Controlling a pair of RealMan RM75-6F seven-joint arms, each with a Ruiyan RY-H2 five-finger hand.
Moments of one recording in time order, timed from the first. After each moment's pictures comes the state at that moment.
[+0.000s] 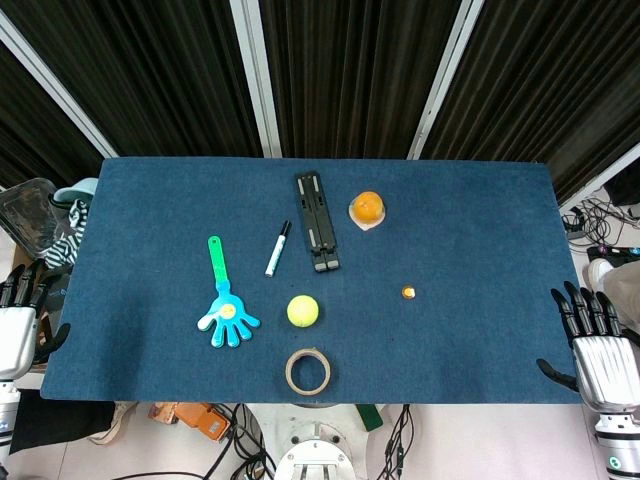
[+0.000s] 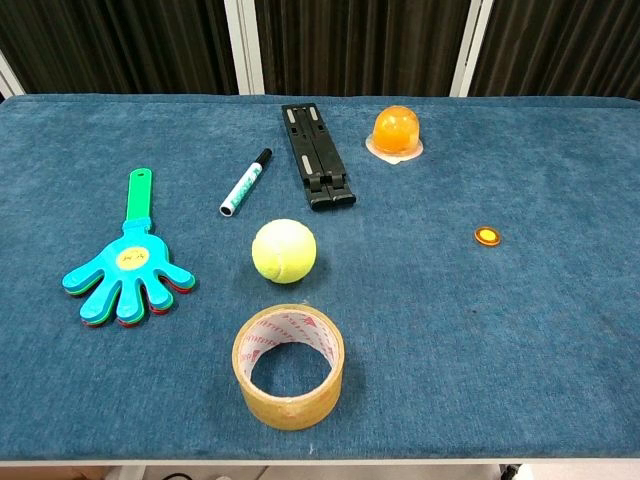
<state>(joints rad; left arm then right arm) -0.05 -1.12 -0.07 -1.62 1.46 1.55 0.16 0.00 -1.06 0.02 -1.75 -1.62 1.58 -0.20</state>
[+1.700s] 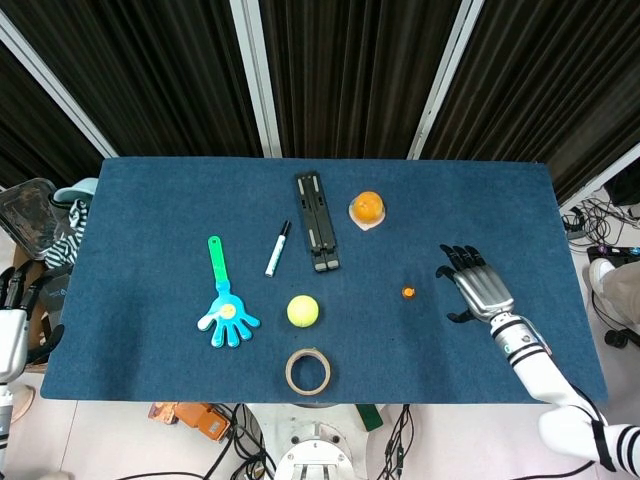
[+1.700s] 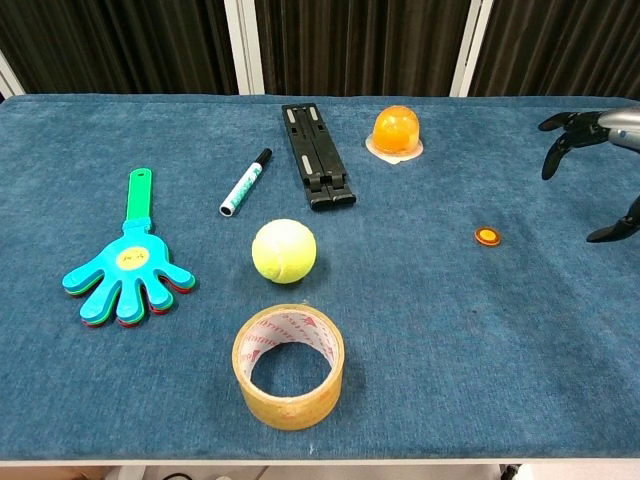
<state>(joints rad) -0.04 -1.11 -0.08 -1.64 1.43 1.56 0.15 0.51 -1.25 0.16 -1.60 -1.25 0.87 -0.25</state>
